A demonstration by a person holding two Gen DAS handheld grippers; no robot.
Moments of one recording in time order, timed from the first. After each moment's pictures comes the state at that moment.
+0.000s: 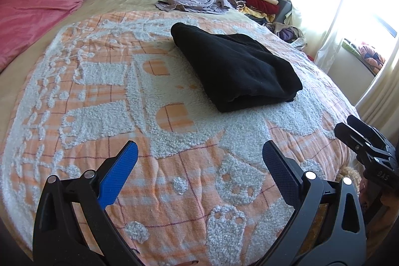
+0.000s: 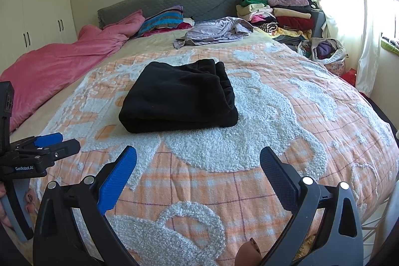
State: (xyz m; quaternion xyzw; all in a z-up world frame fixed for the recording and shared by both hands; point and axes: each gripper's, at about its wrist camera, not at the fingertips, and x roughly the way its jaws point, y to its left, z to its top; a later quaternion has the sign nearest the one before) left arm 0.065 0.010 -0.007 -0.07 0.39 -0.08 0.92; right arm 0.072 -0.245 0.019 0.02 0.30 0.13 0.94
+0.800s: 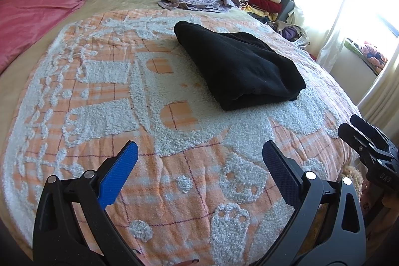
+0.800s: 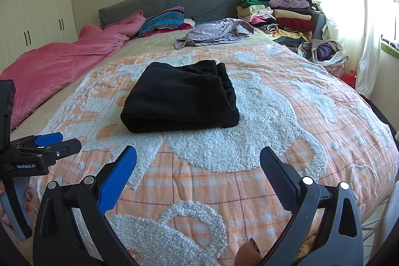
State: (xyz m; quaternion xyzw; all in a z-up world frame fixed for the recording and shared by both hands) left arm 0.065 0.012 -0.008 -0.07 0.39 -0.07 0.92; right arm 0.072 -0.243 0.019 0.01 0.30 0.13 0.94
